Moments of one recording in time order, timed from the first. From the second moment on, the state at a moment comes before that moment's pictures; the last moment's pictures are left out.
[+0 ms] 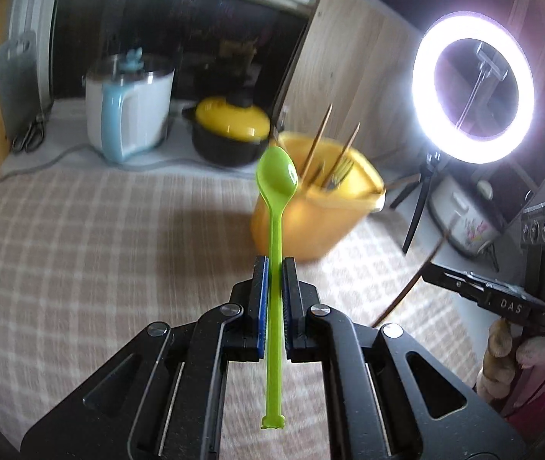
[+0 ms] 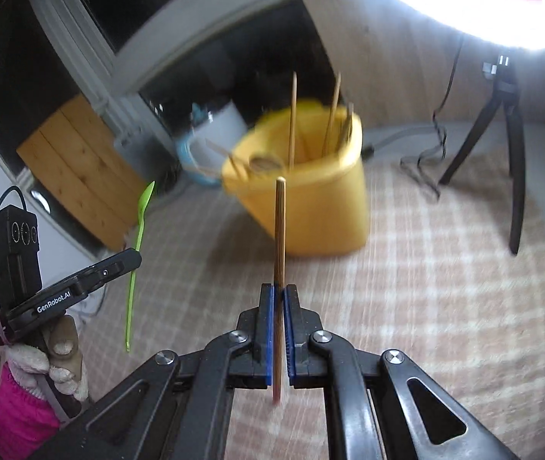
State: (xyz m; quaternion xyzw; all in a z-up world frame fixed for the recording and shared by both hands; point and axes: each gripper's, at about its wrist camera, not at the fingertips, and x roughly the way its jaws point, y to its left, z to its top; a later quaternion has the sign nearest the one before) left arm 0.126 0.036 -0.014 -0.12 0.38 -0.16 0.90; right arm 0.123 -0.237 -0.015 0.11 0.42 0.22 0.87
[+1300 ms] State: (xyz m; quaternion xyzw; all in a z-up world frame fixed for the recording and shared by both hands) left arm 0.283 -0.032 0.037 -0.10 0.27 -0.26 0.92; right arm 0.177 -0.215 0.139 0.02 0.26 0.18 0.95
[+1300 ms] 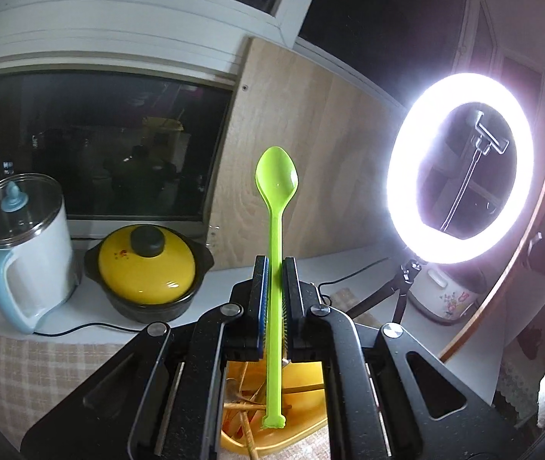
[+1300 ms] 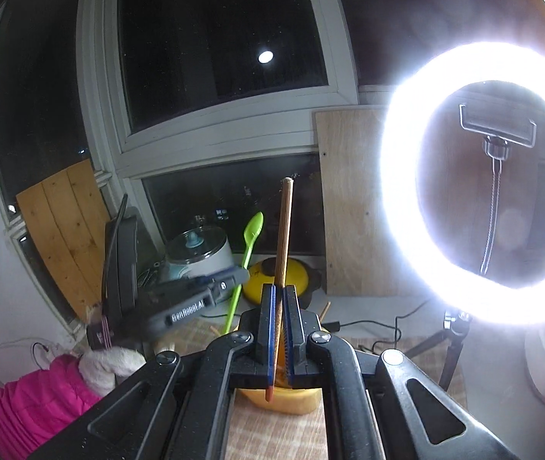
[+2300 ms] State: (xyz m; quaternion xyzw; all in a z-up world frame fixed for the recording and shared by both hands) left arm 0.289 -0.034 -0.001 -0.08 0.28 -0.28 0.91; right arm 0.237 -0.192 0.071 0.01 0.33 0.16 0.93
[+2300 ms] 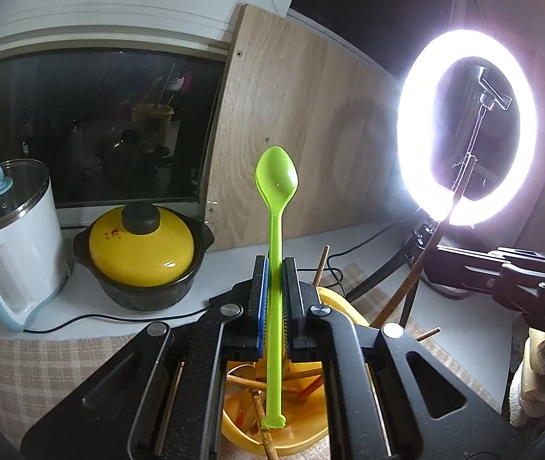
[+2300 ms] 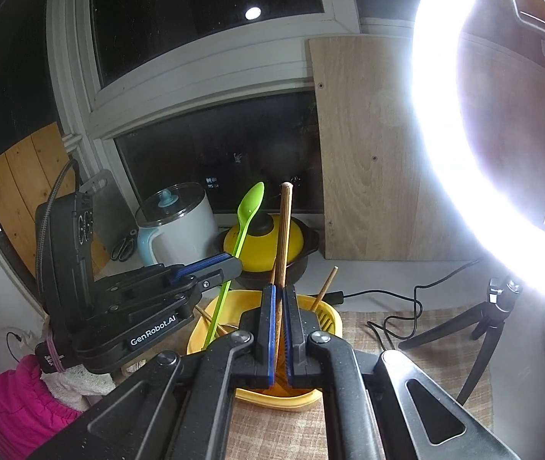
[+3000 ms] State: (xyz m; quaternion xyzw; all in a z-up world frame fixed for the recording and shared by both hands) left arm 0.269 -0.016 -0.007 -0.05 0.30 -0.29 0.91; right arm 0.237 -0.189 0.068 0.01 0.33 0.17 0.93
